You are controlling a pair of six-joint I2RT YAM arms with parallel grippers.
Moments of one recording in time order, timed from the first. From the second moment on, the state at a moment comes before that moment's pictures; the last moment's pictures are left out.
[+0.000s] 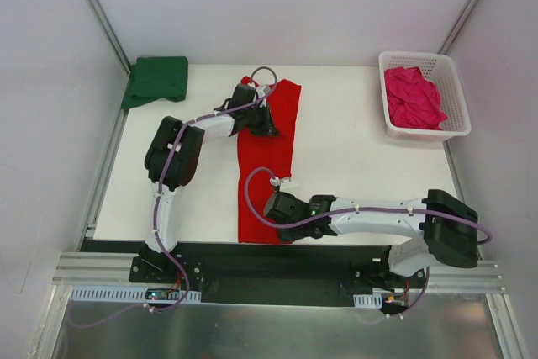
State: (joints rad) left arm -0.43 2.17 1.47 -0.05 0.46 -0.48; right arm 1.30 1.44 0.88 -0.59 0.23 0.94
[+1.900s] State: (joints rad) left arm -0.42 2.17 1.47 -0.05 0.46 -0.46; right arm 1.30 1.53 0.90 -0.63 0.27 0.94
